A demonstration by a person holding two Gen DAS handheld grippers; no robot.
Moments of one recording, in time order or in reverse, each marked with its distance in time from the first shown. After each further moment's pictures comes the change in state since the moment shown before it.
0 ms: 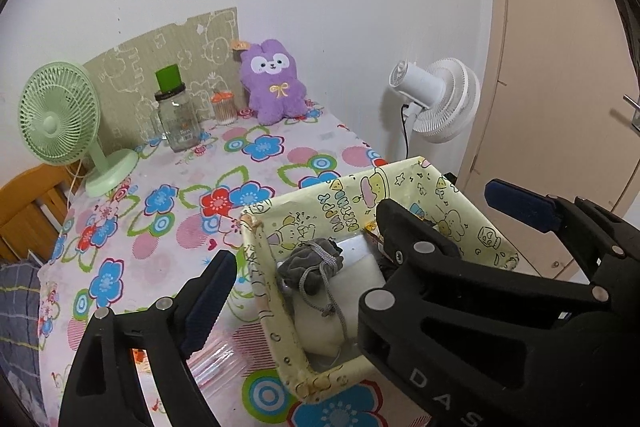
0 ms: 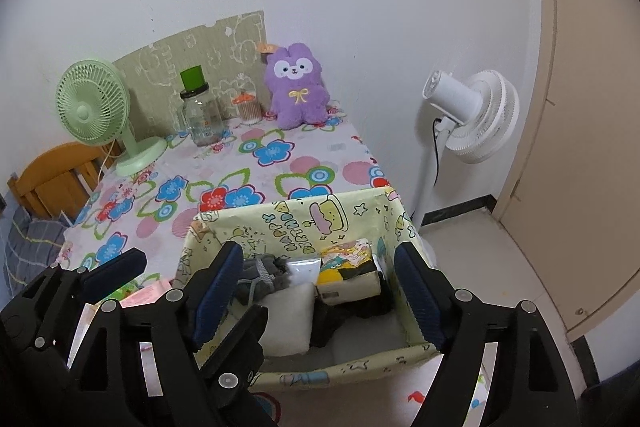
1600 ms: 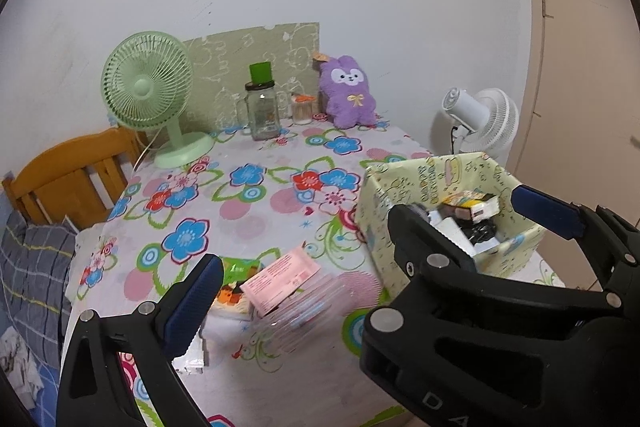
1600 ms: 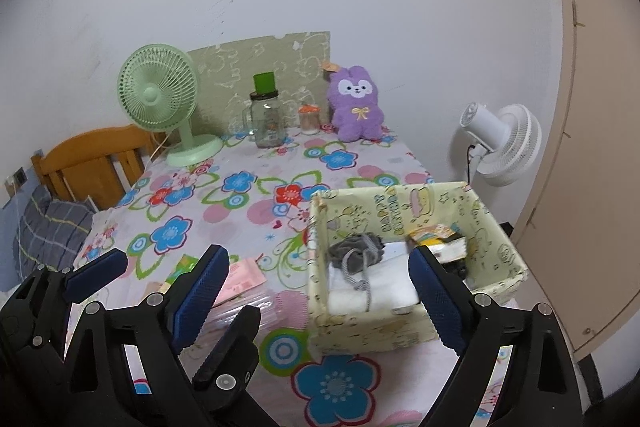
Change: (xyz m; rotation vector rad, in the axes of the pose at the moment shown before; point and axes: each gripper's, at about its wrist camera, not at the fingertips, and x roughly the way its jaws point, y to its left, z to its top) left arm -0.063 0.083 -0.069 -0.111 -0.093 0.120; right arm -0.047 0.104 -0.048 -0.090 -0.088 0.068
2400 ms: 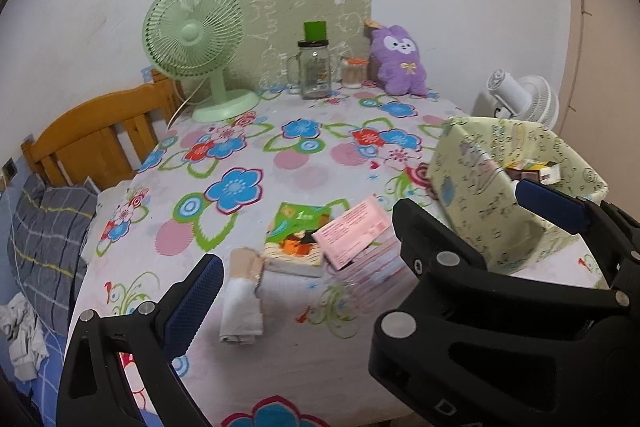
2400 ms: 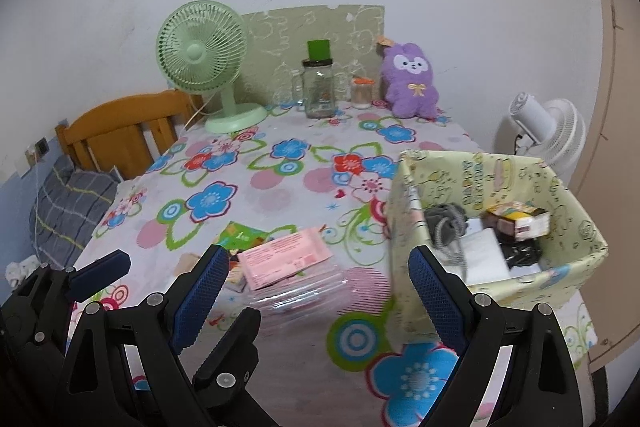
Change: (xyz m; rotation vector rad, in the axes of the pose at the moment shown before) left arm 0.022 0.059 -0.041 -0.070 0.082 0.091; right arm 0.037 0.058 -0.031 -0.063 0.053 0.104
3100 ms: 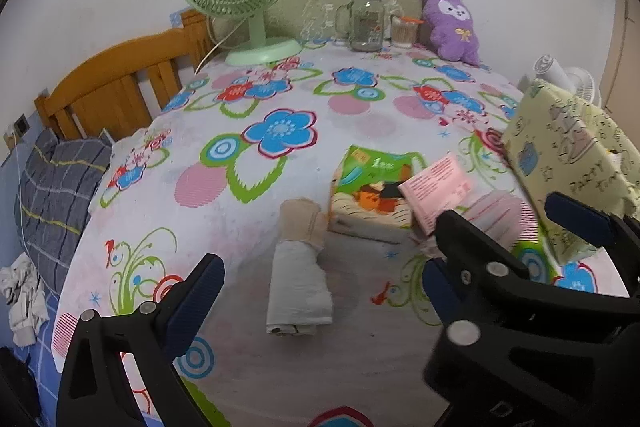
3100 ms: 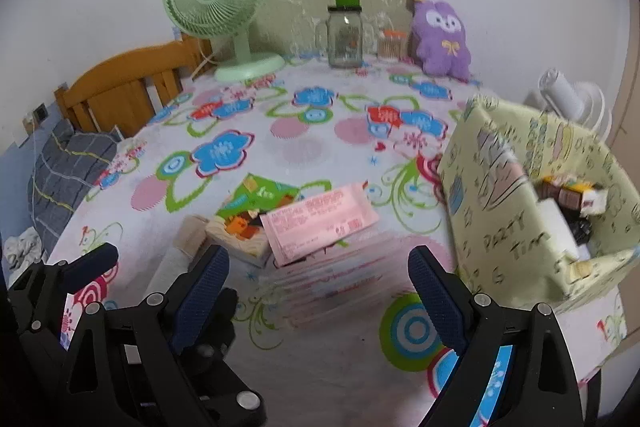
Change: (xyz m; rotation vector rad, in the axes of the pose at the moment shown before) left arm 0.050 0.046 -0.025 -0.086 0.127 0.073; right arm 0.062 0.030 -0.020 -0.026 0.174 0.006
